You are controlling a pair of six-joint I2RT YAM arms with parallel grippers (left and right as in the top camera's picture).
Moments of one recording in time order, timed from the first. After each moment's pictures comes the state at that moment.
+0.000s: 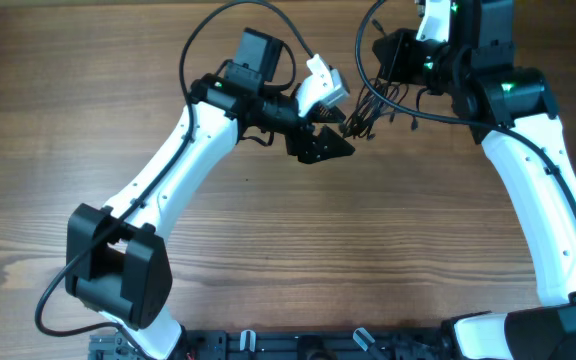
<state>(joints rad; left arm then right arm) -0.44 1.82 1.51 -0.69 0.97 0.51 0.20 1.57 1.57 -0.65 -0.35 0.39</state>
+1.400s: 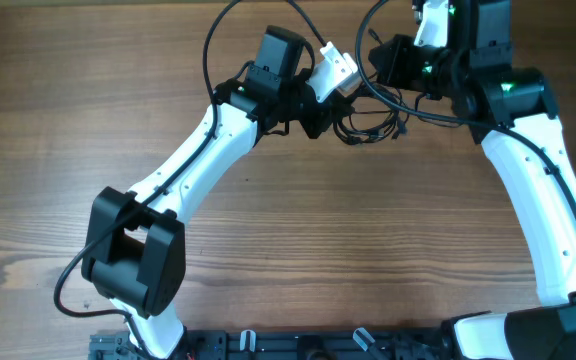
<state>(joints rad) -0.49 1.89 1.51 -0.43 0.63 0.32 0.20 1.57 1.57 -0.71 -0.37 0.43</state>
